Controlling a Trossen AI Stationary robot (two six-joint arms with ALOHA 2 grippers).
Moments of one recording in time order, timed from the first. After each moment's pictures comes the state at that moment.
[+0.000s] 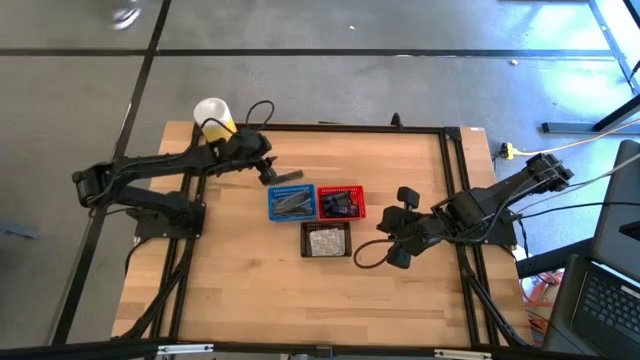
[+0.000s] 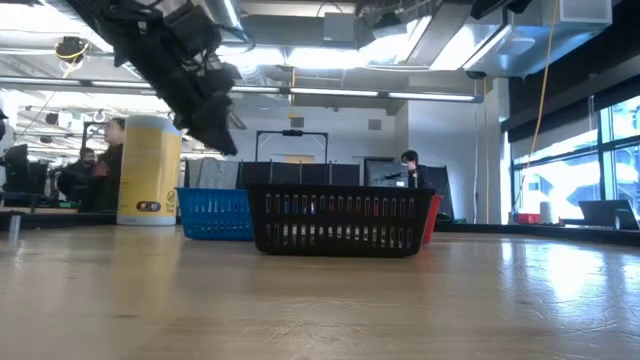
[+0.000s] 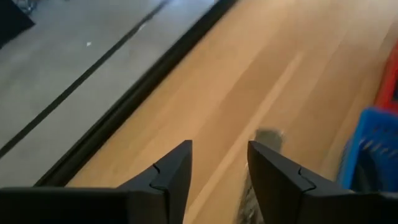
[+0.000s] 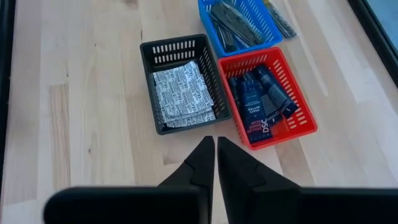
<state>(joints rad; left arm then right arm) 0.50 1.16 0.66 -0.19 -0.21 -0.01 0.49 1.34 1.29 -0.98 0.45 0.55</state>
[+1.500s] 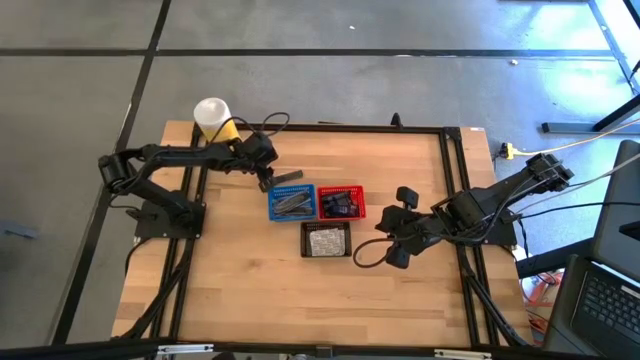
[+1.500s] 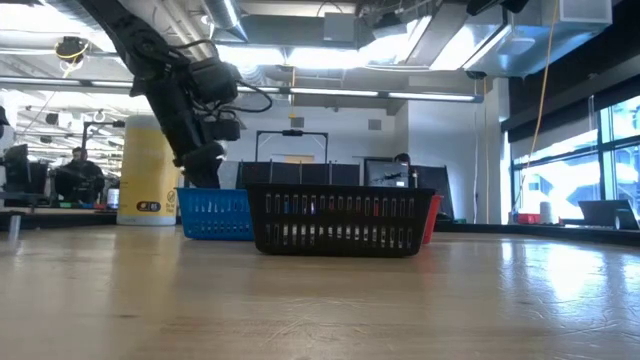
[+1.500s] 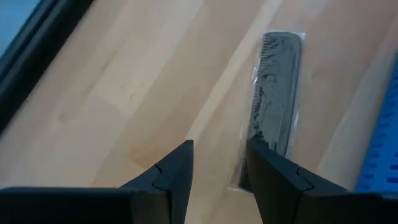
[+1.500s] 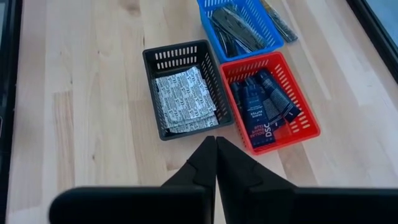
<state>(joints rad) 0.58 1.41 0.67 -0.26 -0.09 0.07 0.49 1.34 1.29 -0.96 0.45 0.55</state>
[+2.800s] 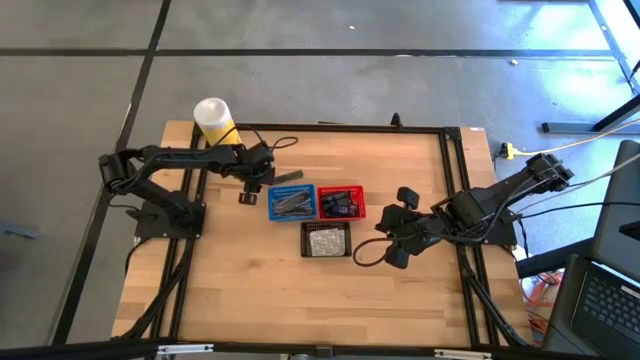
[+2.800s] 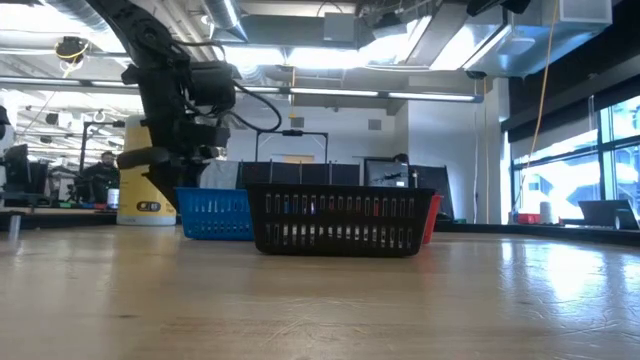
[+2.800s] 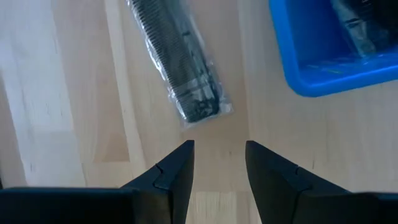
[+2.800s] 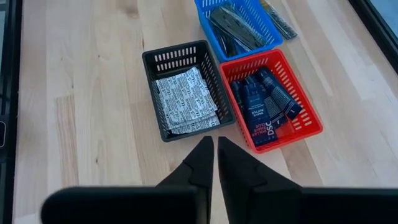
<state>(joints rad) 0.50 1.40 0.71 -0.55 -0.06 0.62 0.49 1.34 1.29 -0.96 0.45 0.59</state>
